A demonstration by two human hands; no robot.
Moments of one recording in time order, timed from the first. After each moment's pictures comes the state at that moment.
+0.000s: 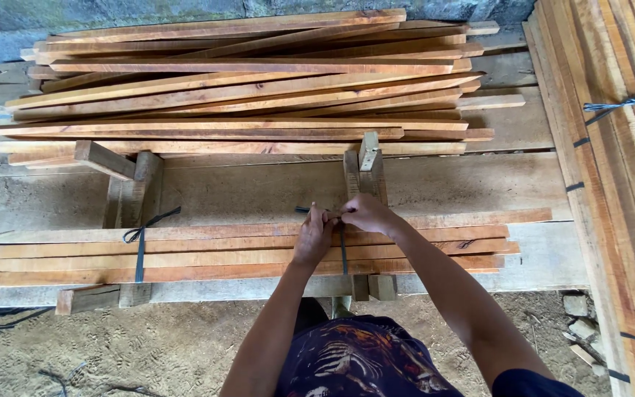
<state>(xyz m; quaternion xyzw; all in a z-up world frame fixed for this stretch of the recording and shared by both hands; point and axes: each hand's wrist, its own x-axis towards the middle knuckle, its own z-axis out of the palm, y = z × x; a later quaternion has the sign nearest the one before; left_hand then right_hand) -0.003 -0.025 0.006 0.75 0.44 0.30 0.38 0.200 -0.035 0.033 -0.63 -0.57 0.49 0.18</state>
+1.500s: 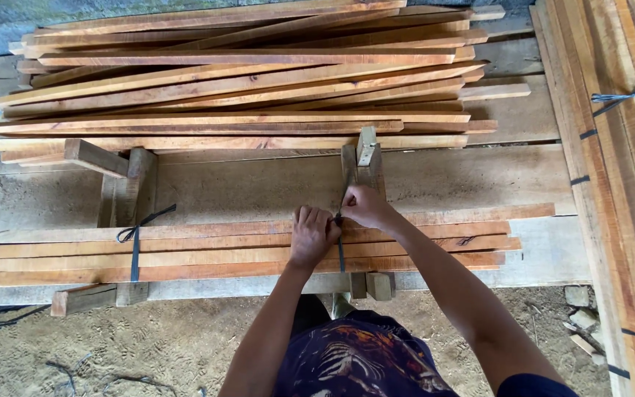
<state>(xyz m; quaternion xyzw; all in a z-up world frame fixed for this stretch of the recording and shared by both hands) 0.001 -0.017 -0.015 0.86 0.34 0.38 0.05 0.203 -0.030 0.038 -0.66 -0.54 0.48 0.22</state>
